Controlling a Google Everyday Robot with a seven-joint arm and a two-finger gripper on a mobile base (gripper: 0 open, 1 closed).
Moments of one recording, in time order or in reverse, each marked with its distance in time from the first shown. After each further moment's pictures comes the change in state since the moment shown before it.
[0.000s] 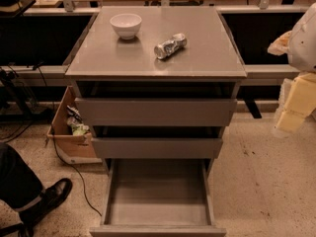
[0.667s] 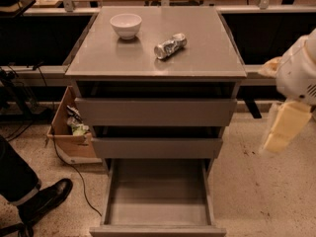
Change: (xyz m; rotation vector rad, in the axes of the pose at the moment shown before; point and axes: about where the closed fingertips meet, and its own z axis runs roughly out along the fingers) arm 0.004 0.017 0.039 -0.019 -0.045 0.008
